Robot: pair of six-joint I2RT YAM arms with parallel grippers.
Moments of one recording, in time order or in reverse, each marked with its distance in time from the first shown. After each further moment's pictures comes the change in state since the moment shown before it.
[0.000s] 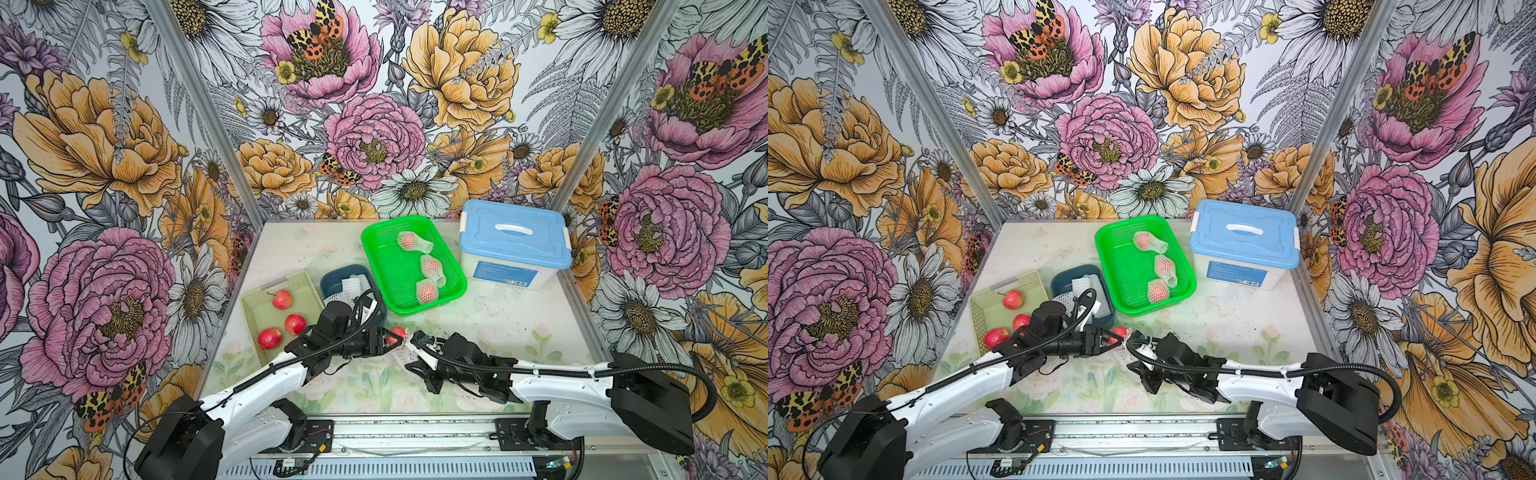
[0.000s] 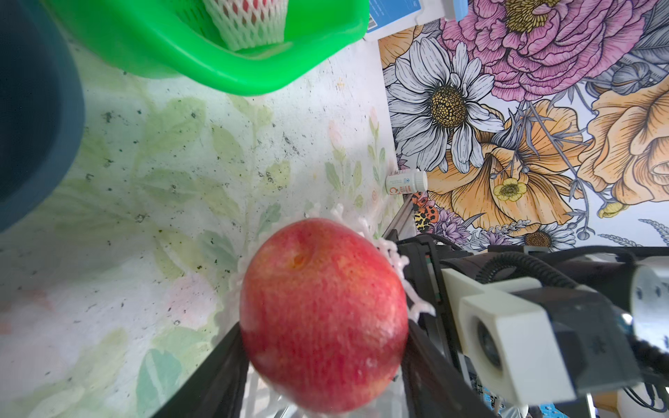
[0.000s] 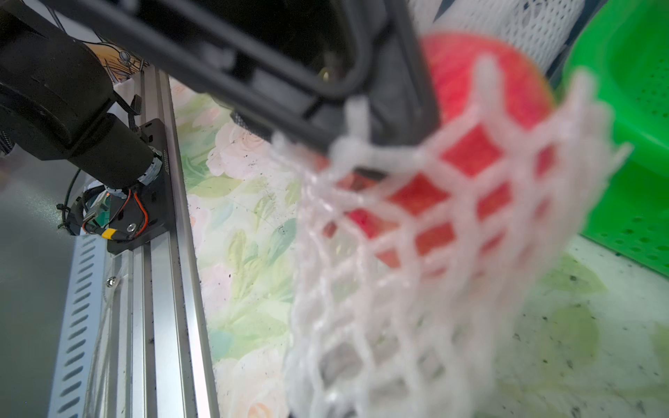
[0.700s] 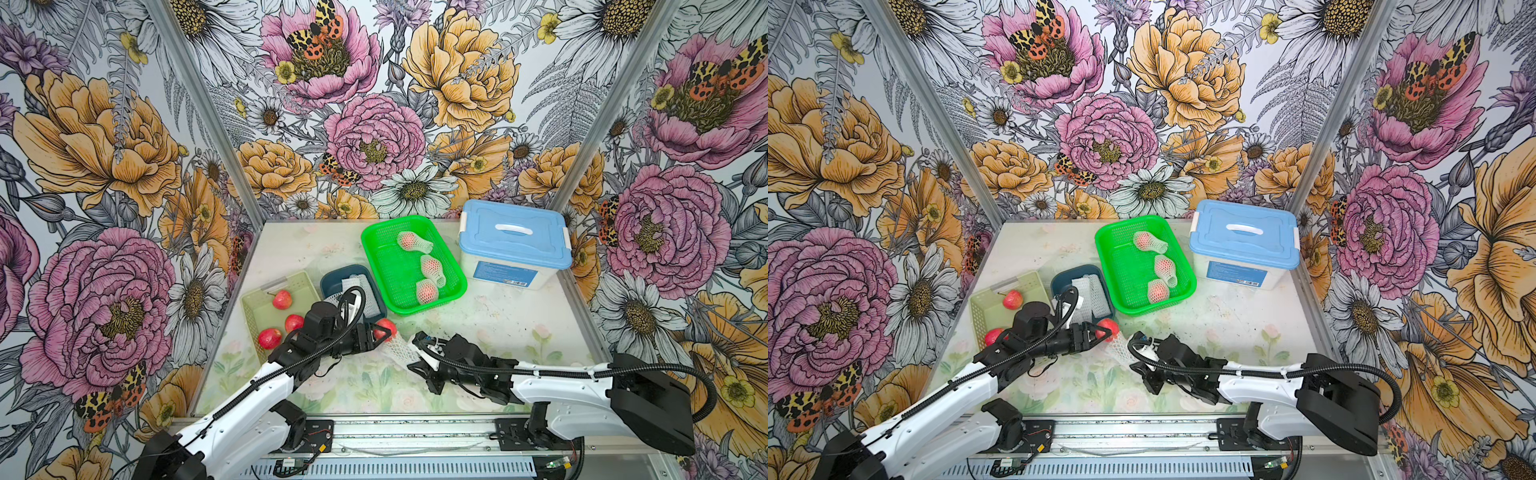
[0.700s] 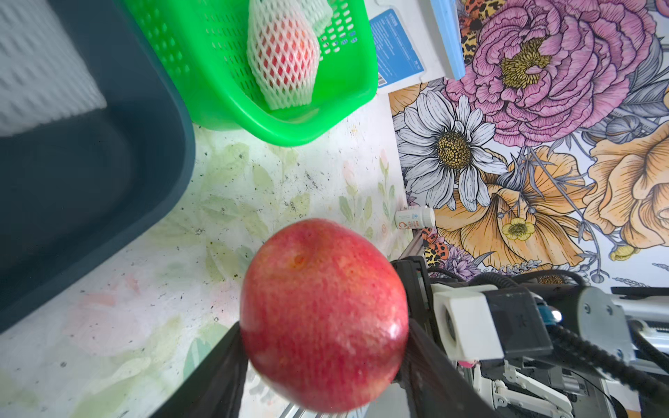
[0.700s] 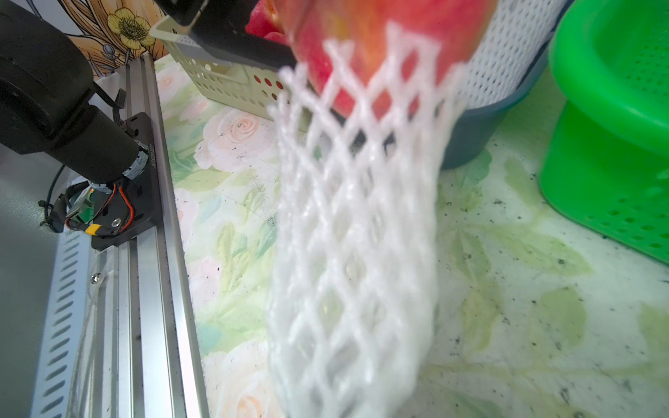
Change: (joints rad) left arm 0.091 -0.166 0.000 -0.142 -0.084 0.011; right arm -0.005 -0.003 -0.019 0.008 0.022 0.005
